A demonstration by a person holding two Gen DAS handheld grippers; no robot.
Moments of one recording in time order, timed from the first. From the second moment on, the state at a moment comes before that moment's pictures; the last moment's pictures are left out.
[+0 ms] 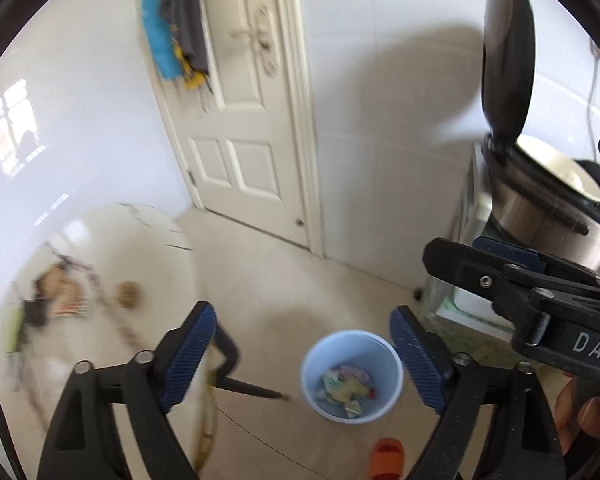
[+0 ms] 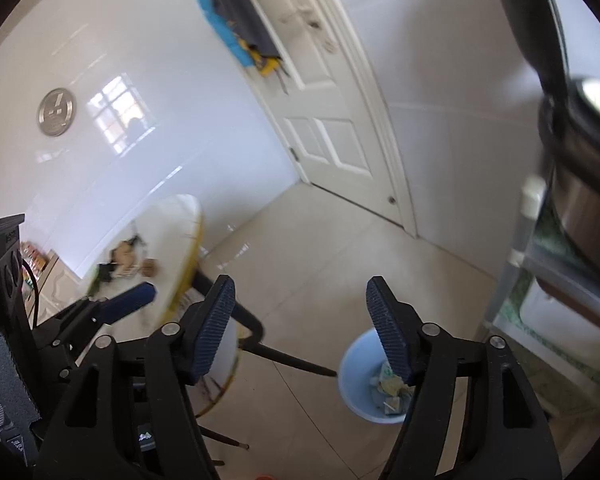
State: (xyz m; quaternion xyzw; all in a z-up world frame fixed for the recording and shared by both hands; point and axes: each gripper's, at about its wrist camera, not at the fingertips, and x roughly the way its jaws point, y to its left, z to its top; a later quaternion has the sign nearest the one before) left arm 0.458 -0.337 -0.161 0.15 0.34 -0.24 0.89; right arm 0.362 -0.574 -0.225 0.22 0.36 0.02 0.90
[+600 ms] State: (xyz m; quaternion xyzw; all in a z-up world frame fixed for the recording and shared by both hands) left arm 0.424 -0.170 -0.153 0.10 0.35 -0.10 0.93; right arm 0.372 -0.411 -0.174 0.12 0.36 0.10 0.92
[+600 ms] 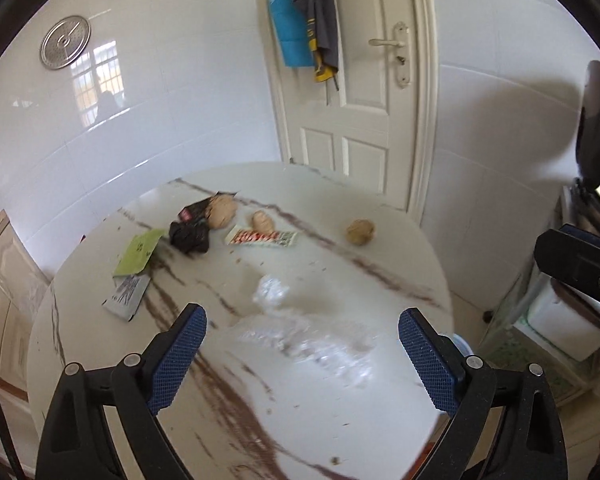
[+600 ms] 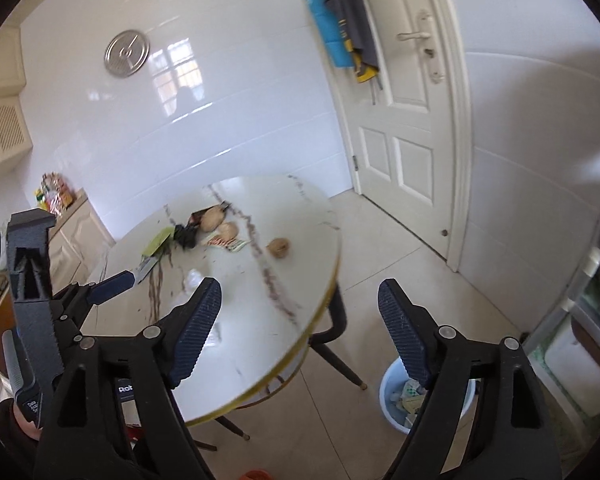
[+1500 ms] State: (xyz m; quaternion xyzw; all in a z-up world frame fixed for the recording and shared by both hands) left arm 0.504 -0.135 -0.192 0.06 0.41 -0.16 0.90; right arm 0.445 -0.360 -0.220 0.07 0.40 0.14 0.90
